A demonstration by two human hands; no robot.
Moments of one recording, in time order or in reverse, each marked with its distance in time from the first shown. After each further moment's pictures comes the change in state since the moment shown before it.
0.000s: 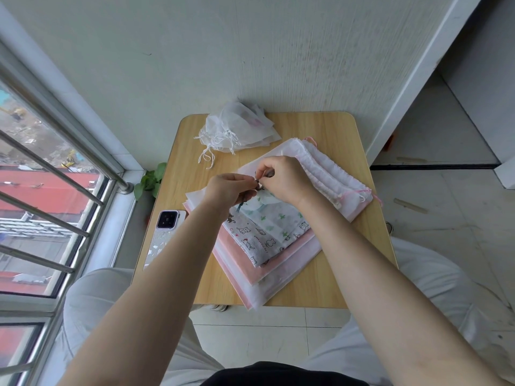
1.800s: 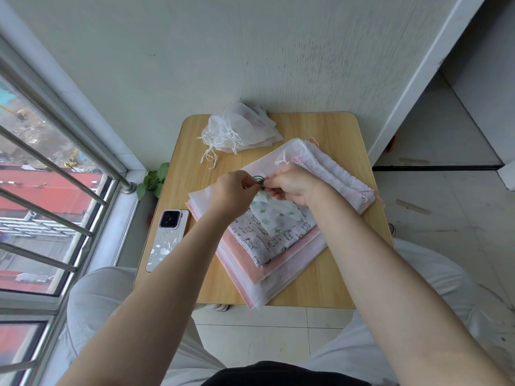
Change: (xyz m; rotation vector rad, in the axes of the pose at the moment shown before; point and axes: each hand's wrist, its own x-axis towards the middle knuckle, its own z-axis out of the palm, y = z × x) left_hand 0.006 -0.014 0.004 0.806 0.154 0.488; right_hand 0.009 0.009 -0.002 0.622 -0.326 0.511
